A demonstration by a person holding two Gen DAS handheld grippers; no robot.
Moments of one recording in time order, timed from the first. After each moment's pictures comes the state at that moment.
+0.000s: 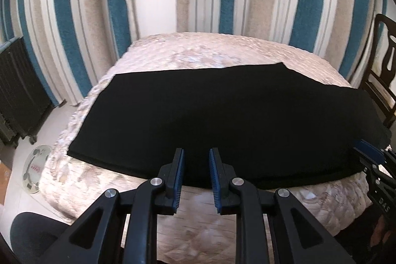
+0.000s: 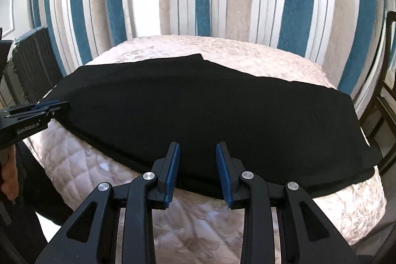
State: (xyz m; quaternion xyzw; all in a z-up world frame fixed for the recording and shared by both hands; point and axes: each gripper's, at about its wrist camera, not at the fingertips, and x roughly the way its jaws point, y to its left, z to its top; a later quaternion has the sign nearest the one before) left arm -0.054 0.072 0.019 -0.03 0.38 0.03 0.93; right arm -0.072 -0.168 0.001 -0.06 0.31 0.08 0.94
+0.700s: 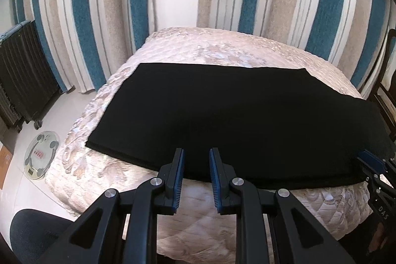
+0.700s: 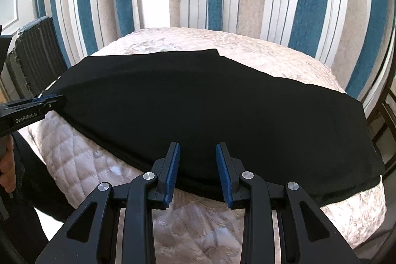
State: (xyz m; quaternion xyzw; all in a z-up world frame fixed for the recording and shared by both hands) left arm -0.060 0.105 0.015 -0.06 0.39 0.06 0.92; right arm -0.062 -0.147 -0.002 -0.08 0.33 0.09 0.94
